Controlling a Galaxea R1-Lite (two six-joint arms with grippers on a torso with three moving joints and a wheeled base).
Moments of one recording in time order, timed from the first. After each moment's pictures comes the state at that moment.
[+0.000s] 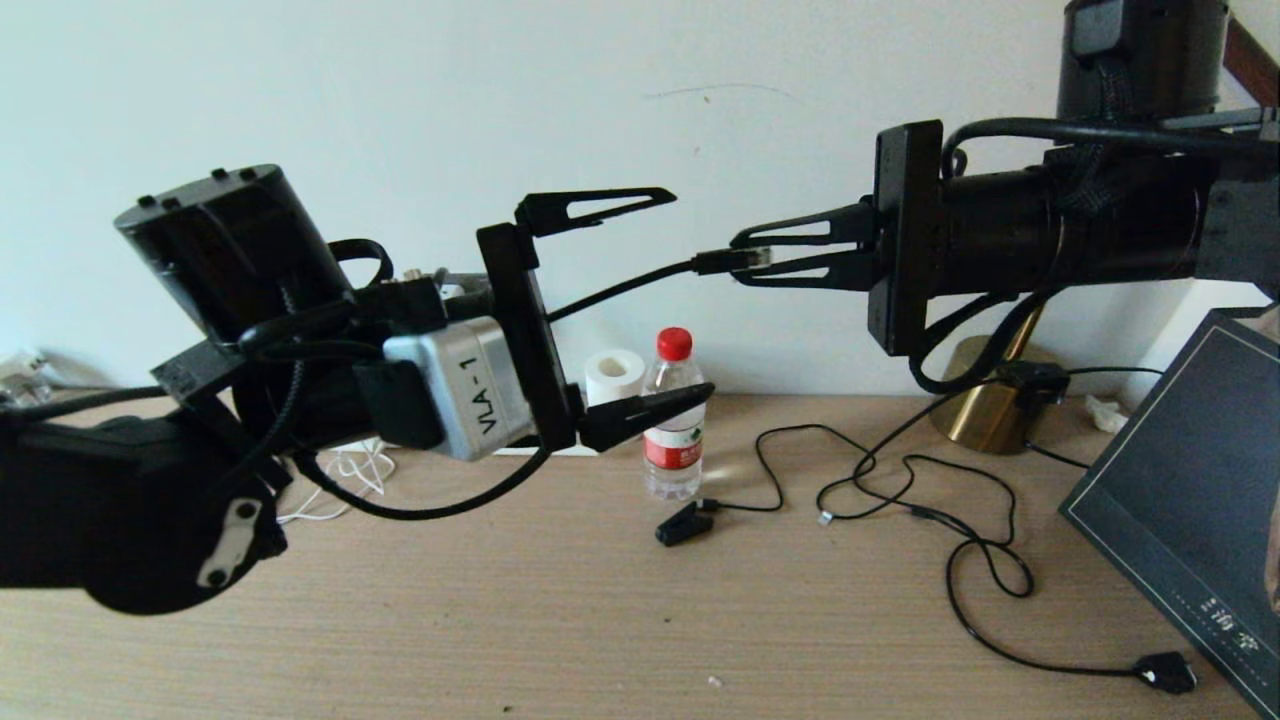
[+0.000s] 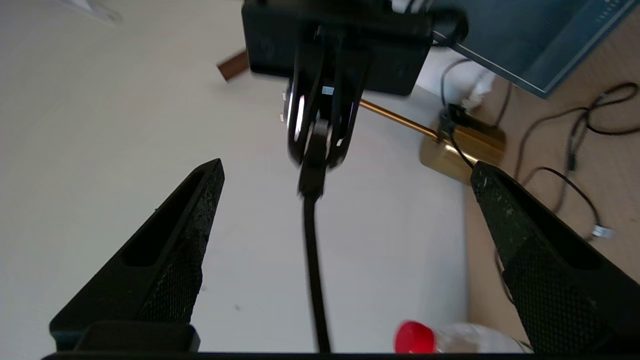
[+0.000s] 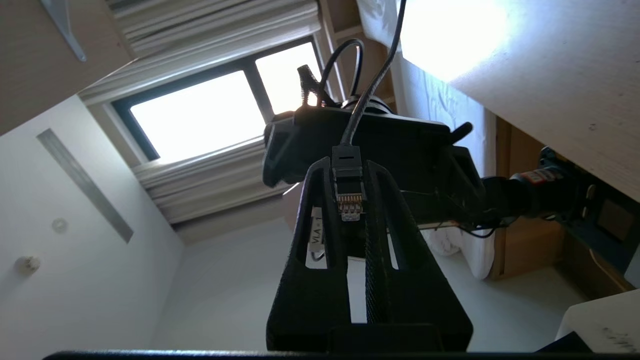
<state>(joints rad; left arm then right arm) -0.54 1.69 -0.96 -0.99 -0.80 1.16 0.47 1.73 -1.56 0.02 0.93 1.53</state>
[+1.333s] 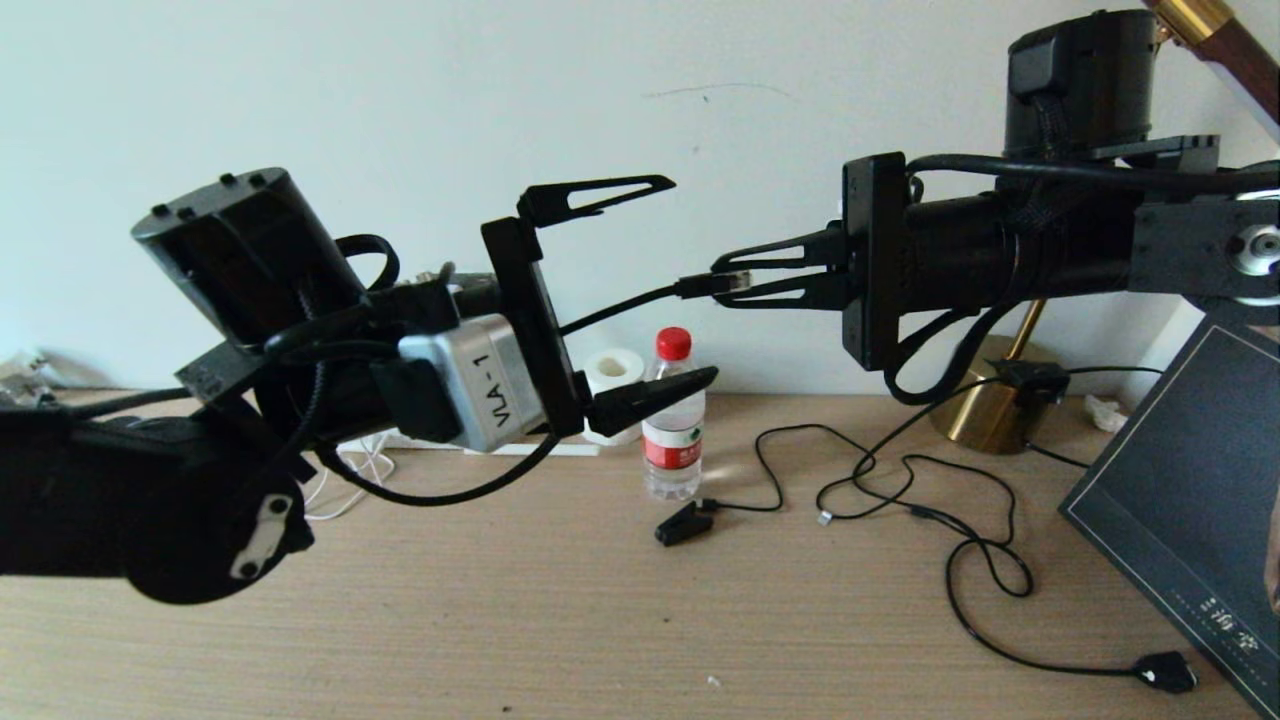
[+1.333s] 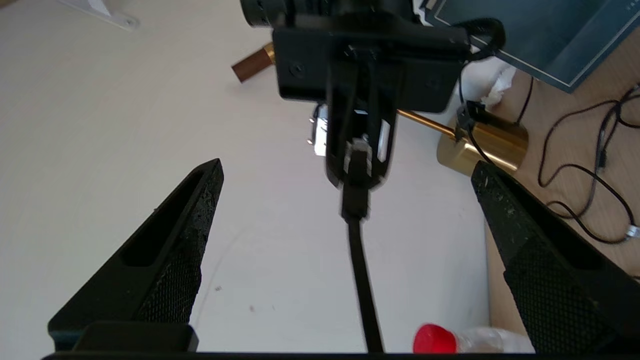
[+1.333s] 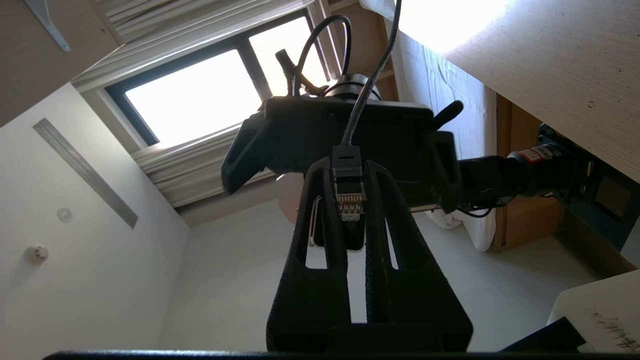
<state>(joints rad) -0.53 1.73 -0.97 -1.07 -0.80 1.16 0.47 1.78 -1.58 0.02 1.00 1.53</state>
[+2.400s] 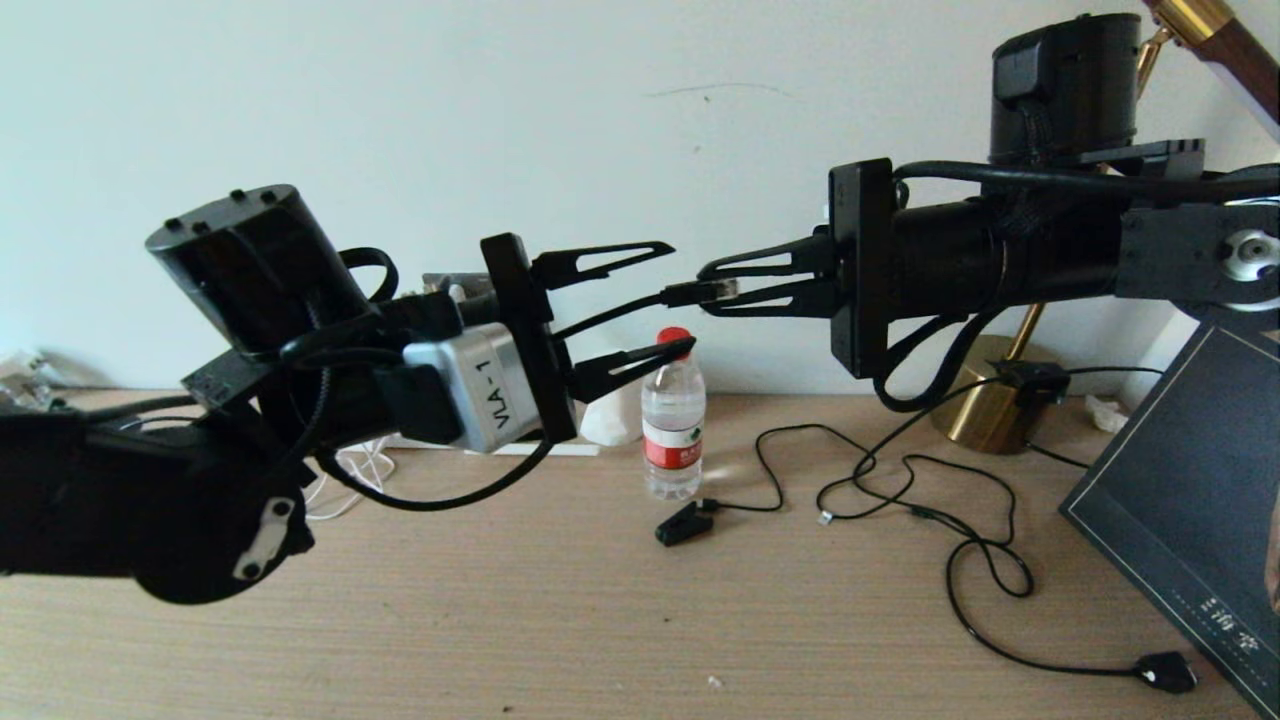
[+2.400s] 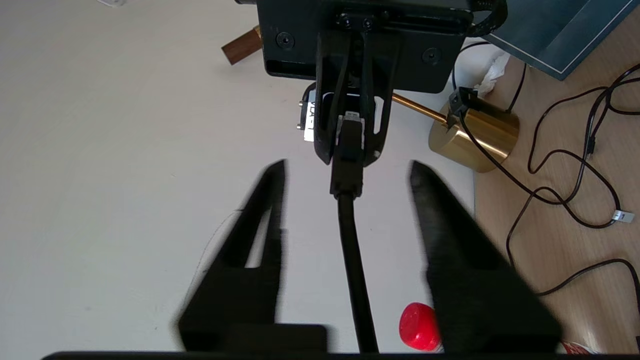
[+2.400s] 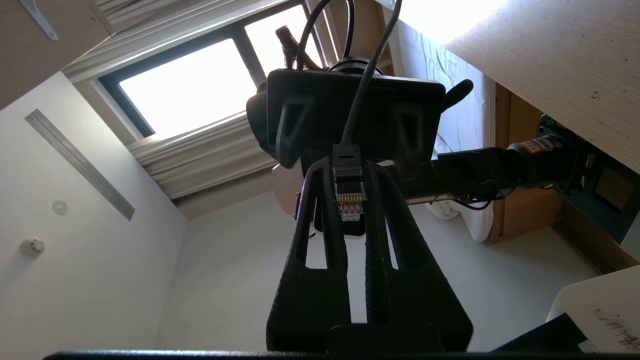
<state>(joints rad) -0.51 1.74 -0.96 -1.06 -0.80 1.16 0.49 1.79 -1.58 0.02 1.01 1.53</state>
